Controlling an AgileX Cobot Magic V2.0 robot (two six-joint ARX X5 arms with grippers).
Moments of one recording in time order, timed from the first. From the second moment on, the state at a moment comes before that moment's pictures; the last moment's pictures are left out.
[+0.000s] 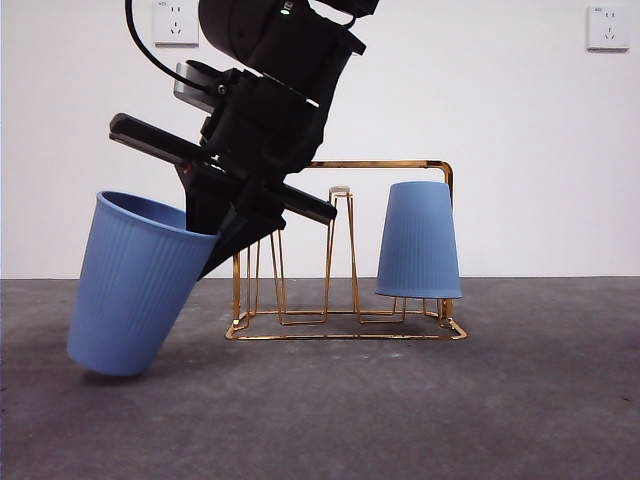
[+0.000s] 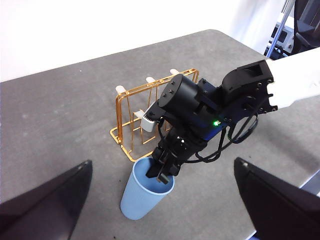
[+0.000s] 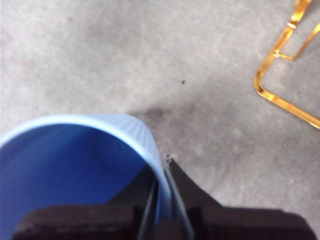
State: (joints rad) left arm -0.81 0.65 1.39 -1.13 -0.20 -0.18; right arm 0.87 1.95 1.49 -0.51 -0.13 0.29
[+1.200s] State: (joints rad) left arm -0.81 0.76 1.39 -0.20 0.36 -0.24; right arm 0.87 0.98 1.49 -0.23 -0.14 0.12
